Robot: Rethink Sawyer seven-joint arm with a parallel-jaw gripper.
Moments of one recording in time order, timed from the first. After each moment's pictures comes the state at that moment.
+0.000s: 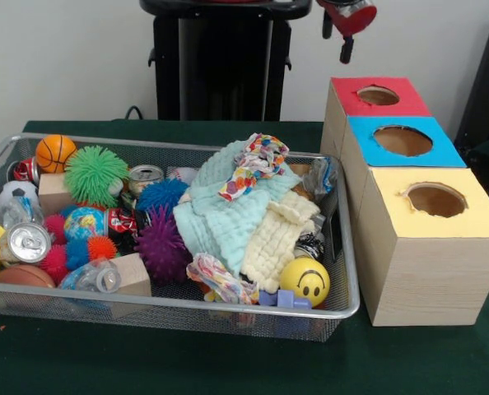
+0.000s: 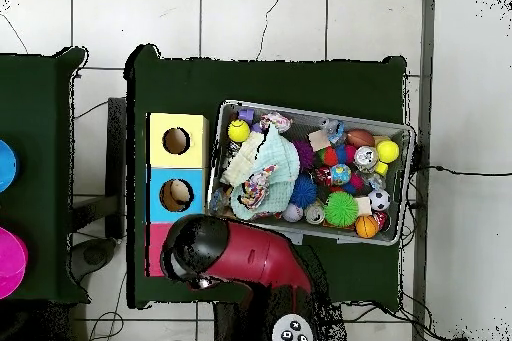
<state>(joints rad) 0.00 -0.82 -0.15 1.95 0.14 0.94 2.62</state>
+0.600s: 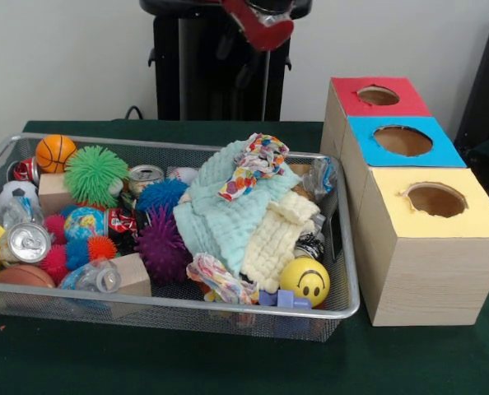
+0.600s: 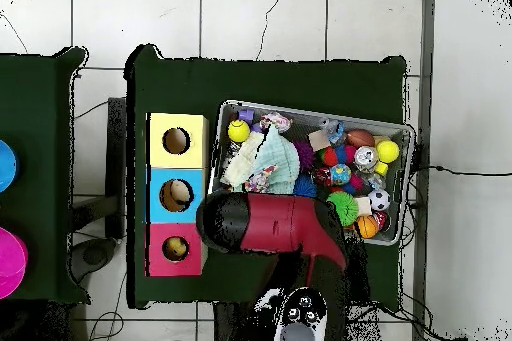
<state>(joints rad) 0.02 -0.72 -0.31 1.66 -0.21 0.88 2.62</state>
